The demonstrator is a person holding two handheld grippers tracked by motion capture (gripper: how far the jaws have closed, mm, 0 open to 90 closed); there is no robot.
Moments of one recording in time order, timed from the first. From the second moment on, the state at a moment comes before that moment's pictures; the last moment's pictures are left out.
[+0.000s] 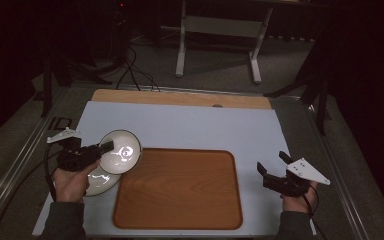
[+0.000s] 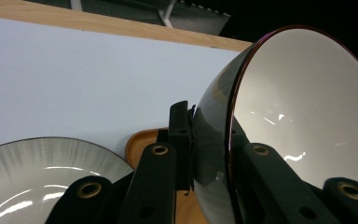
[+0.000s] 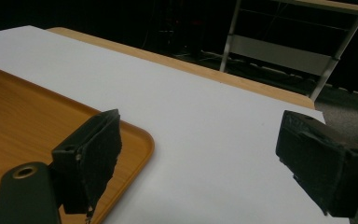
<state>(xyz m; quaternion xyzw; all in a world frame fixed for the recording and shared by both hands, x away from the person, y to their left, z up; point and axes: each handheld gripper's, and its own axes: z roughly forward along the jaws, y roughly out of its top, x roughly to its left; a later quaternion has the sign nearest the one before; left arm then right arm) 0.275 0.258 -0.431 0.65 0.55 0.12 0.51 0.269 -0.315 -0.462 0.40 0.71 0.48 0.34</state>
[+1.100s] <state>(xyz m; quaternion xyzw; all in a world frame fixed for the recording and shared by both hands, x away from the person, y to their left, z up) 0.277 0.221 -0.426 0.67 0.54 0.11 0.50 0.269 -0.315 -0.462 0.39 0.71 0.48 0.34</state>
